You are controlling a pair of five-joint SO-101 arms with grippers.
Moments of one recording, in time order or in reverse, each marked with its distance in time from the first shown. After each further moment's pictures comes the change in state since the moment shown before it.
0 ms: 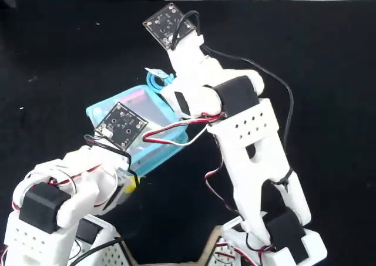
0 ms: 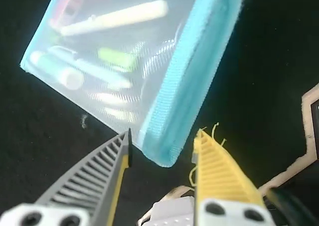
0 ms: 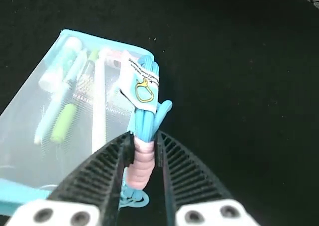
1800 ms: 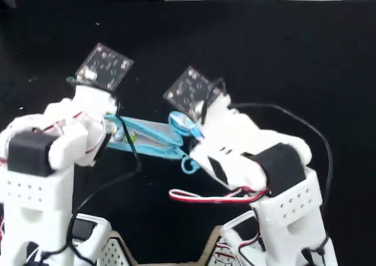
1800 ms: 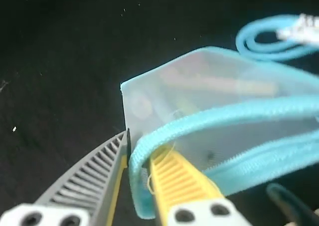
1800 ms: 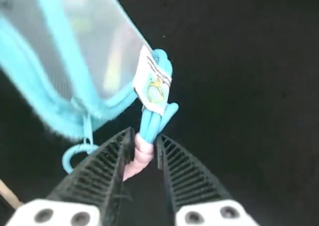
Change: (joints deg) left arm -12.6 24.6 -28.1 0.1 -6.3; right arm -0.4 -29.6 21.4 12.4 8.8
